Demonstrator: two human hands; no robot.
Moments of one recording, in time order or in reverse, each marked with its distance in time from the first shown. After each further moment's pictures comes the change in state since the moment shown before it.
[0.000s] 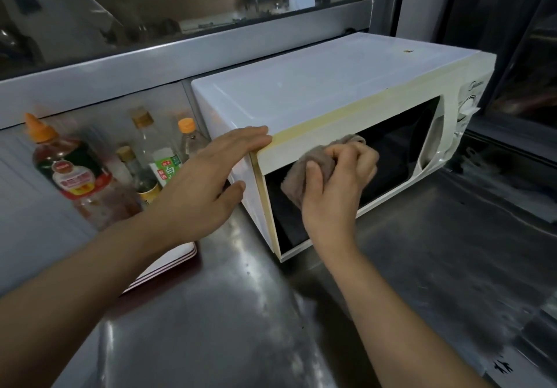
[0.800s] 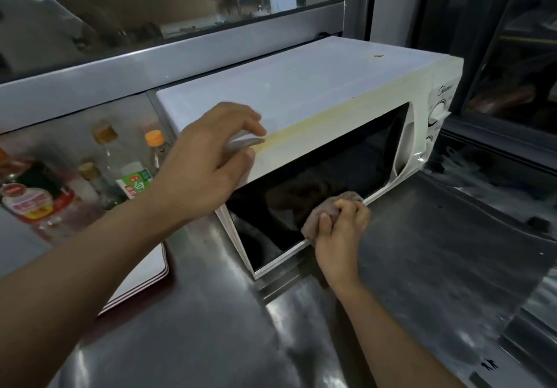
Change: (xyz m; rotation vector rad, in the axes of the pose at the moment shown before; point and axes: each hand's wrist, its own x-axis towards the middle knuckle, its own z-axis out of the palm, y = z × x) left_hand 0.064 0.028 0.010 -0.001 0.131 0.010; right_hand -0.010 0.093 -0.023 -0.157 -0.168 0.224
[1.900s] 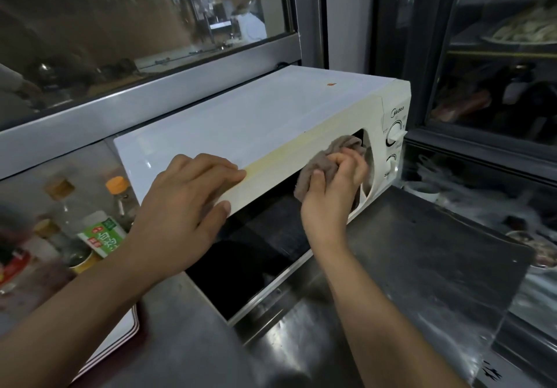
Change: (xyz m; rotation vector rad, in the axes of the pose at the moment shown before) left_hand 0.019 0.005 0.022 0.183 -0.051 0.077; right_hand 0.091 -0.046 -0.024 0.362 0.304 -0.054
